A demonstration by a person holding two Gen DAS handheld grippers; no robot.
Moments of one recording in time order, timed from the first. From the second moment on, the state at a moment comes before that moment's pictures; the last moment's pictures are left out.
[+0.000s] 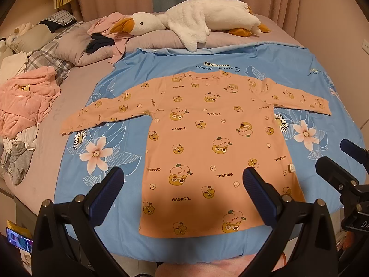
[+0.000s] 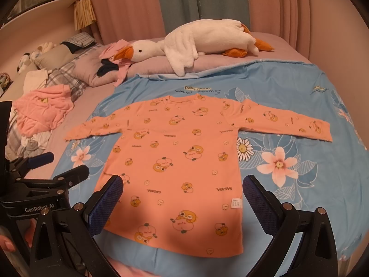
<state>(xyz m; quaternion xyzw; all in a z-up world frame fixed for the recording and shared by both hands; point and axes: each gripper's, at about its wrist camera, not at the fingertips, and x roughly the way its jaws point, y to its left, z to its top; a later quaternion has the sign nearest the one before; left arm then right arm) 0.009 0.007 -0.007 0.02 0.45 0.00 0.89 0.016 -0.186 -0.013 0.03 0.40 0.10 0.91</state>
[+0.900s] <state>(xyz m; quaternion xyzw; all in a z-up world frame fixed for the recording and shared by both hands) 0.010 0.005 -0.006 0.02 0.45 0.00 0.89 0.017 -0.186 -0.013 0.03 0.40 0.10 0.91</state>
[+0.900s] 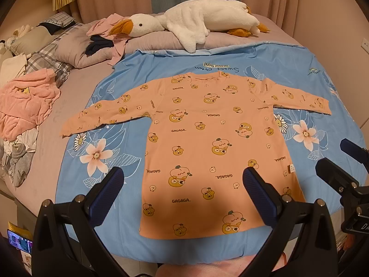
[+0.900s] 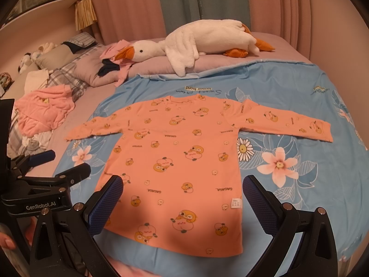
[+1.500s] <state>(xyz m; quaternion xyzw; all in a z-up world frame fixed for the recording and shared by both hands) 0.011 0.004 -0.004 0.02 0.45 0.00 0.89 0.017 -0.188 -0.014 0.04 0.40 0.10 0.91</state>
